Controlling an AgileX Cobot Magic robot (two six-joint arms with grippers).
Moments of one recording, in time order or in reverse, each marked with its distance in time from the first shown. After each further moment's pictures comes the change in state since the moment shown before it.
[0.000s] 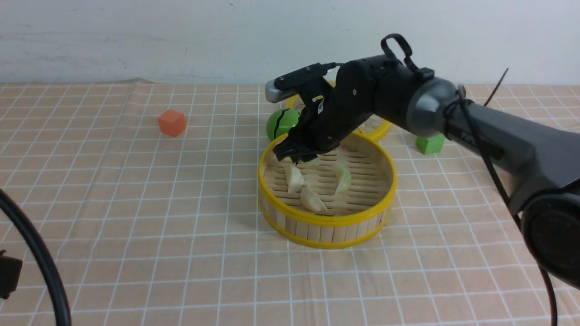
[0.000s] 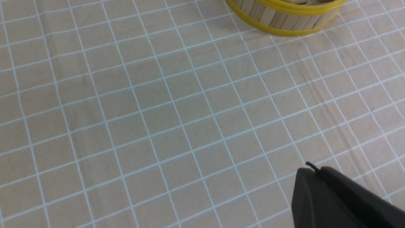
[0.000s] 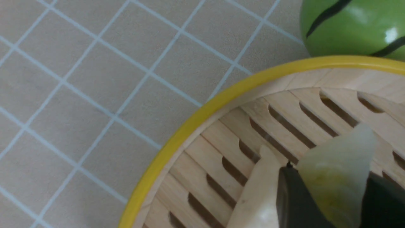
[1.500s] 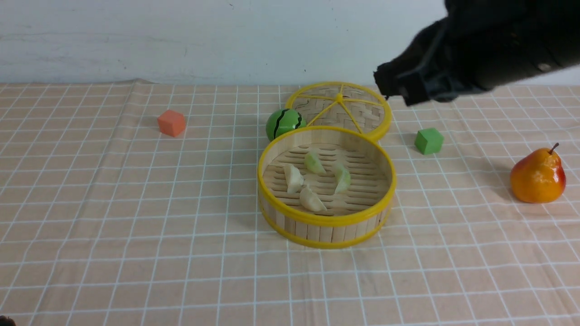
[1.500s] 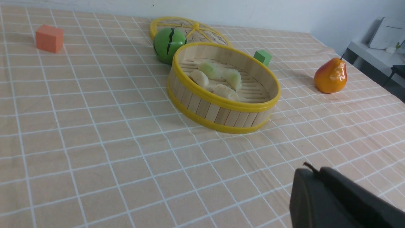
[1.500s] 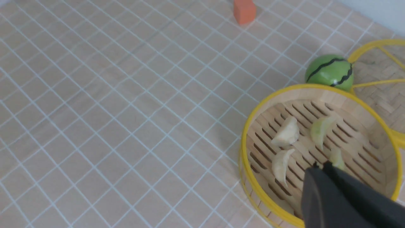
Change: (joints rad) right arm 0.010 -1.061 0.724 0.274 -0.004 -0.274; left arm 0.000 -0.596 0.581 -0.029 -0.546 -0.049
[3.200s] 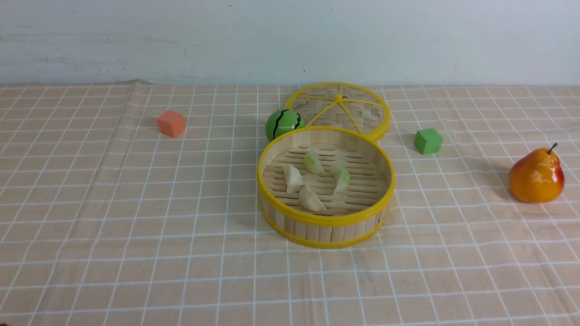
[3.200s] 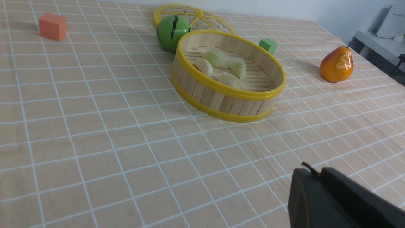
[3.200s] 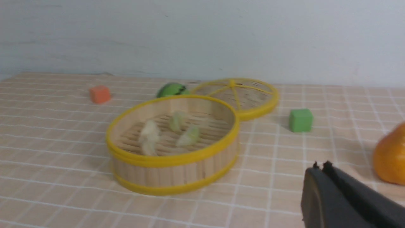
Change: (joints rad) right arm -0.322 -1.076 1.246 -0.086 -0.637 0.184; left arm 0.000 0.000 0.000 0.002 0.038 0.000
